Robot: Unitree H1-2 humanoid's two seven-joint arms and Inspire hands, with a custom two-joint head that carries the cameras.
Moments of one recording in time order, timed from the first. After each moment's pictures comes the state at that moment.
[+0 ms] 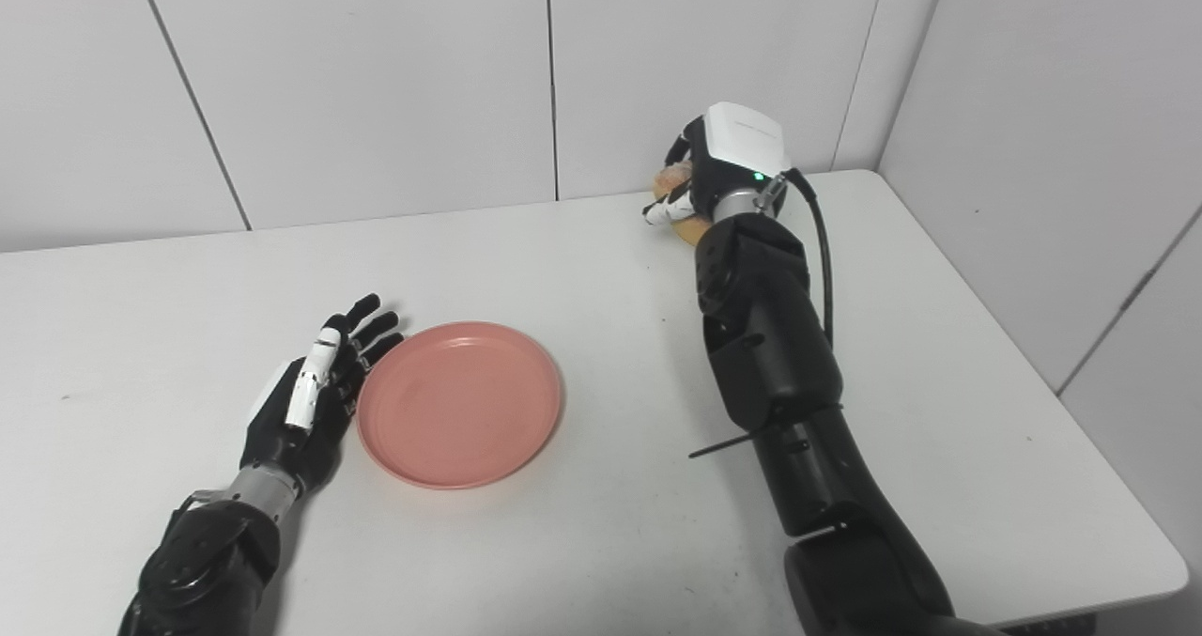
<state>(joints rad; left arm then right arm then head) -0.30 0.07 -0.08 0.15 -0.17 0.24 -0.19 -0.70 -0.18 0.04 0.12 -1.12 0.48 0.33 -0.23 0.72</state>
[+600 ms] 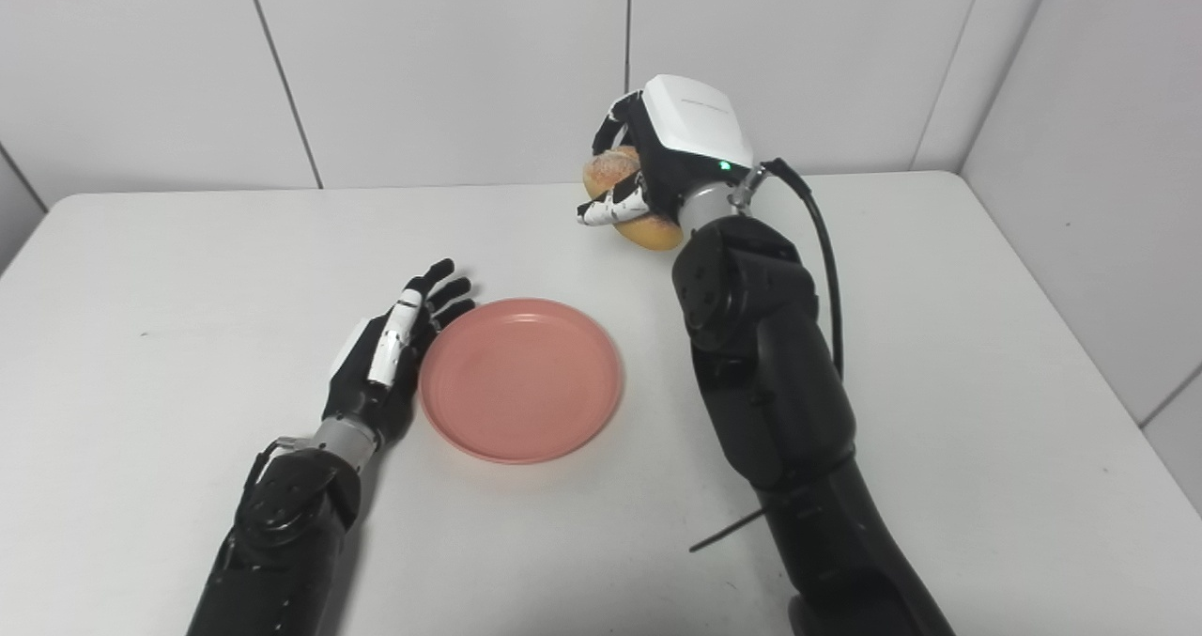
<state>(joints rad) -0.30 0.00 -0.10 0.17 -0.10 0.21 -0.12 -0.65 -0.09 0.23 -0.16 -1.12 0.48 0.51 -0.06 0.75</state>
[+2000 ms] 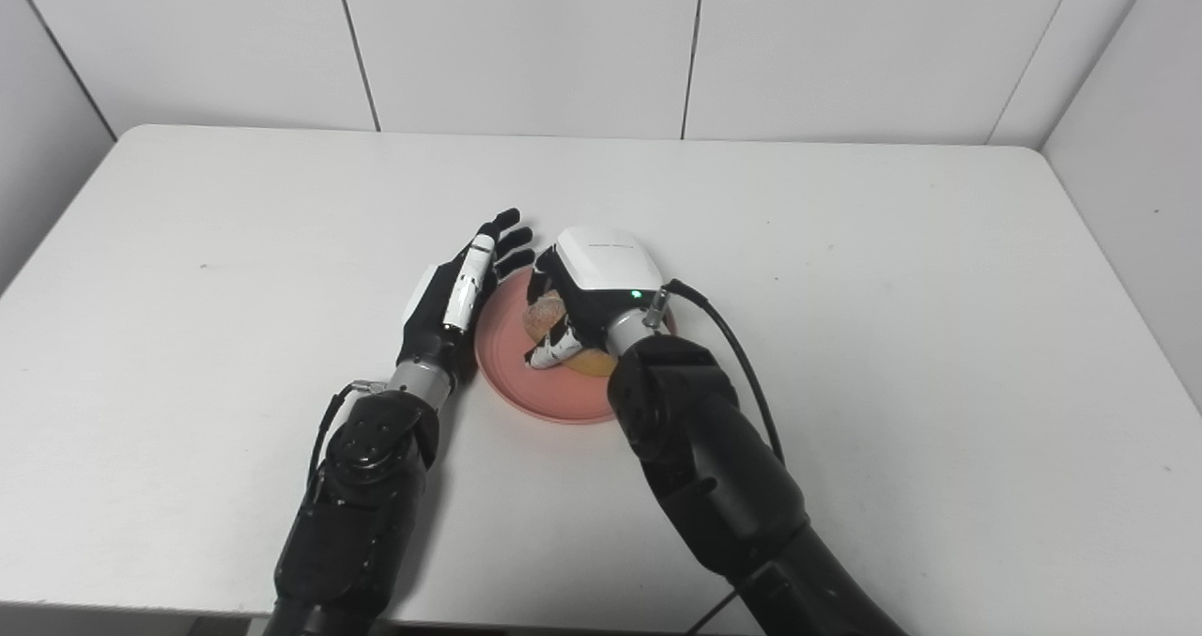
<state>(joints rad) -0.29 -0.07 -0.10 0.15 -0.01 0.23 -0.02 -0.51 -0.05 0.52 0.05 -1.03 0.44 0.40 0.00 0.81</state>
